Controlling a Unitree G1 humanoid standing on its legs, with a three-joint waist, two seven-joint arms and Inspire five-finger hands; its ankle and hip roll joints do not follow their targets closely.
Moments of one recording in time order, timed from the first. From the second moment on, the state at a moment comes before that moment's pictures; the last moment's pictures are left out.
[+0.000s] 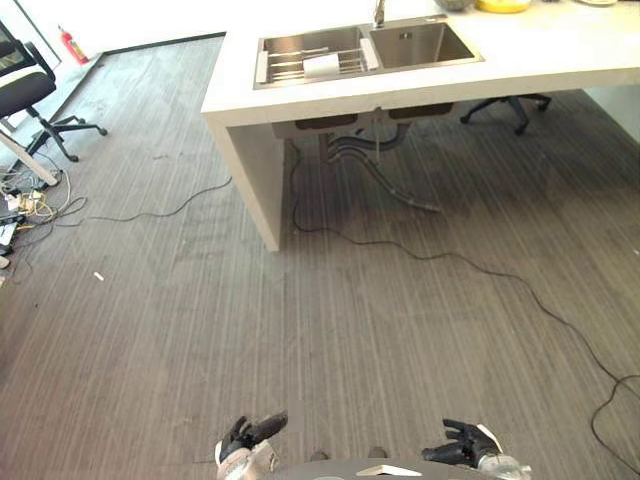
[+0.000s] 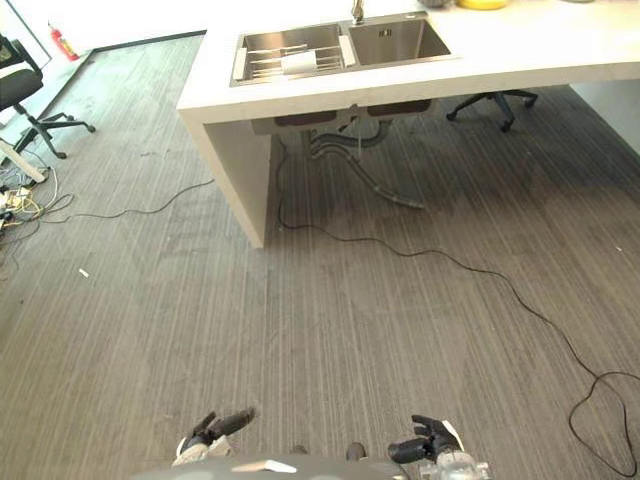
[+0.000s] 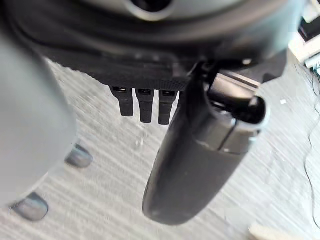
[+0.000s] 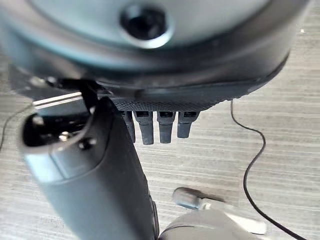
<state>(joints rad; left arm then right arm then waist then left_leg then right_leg) 0.22 0.13 -0.22 0.59 -0.86 0.10 0.67 0.11 -0.28 0.25 0.79 0.16 0.20 -0.10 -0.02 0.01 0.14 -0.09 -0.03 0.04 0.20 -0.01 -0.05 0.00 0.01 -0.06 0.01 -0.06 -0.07</state>
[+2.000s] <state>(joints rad) 0.07 0.04 0.02 0.92 -0.62 -0.02 0.66 -0.05 -0.12 0.17 1.09 0.28 0.02 -0.15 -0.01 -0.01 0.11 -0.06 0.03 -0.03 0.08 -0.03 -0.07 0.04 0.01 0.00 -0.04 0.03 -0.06</state>
